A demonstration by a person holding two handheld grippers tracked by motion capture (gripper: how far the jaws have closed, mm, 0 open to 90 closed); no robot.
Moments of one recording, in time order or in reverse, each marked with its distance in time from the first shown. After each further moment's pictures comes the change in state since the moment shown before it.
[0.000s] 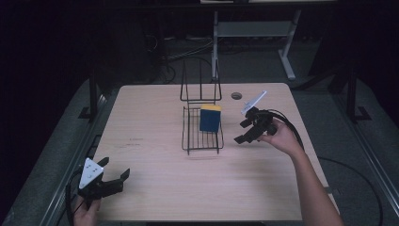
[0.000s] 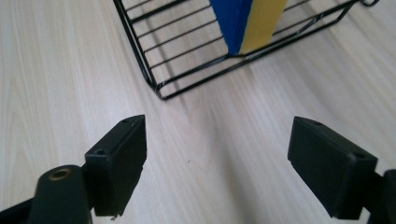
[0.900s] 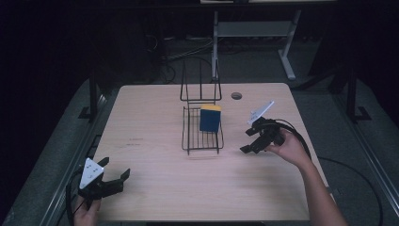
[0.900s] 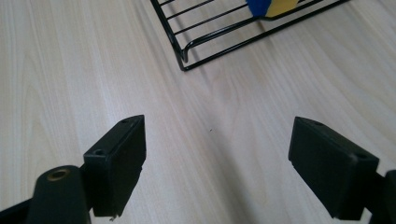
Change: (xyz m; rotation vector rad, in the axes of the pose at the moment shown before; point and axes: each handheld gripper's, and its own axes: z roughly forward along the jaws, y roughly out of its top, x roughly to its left) left arm -0.001 0.000 0.000 -0.002 0.000 0.002; right arm 0.022 -0.028 -0.006 -0.003 -0.011 -0.007
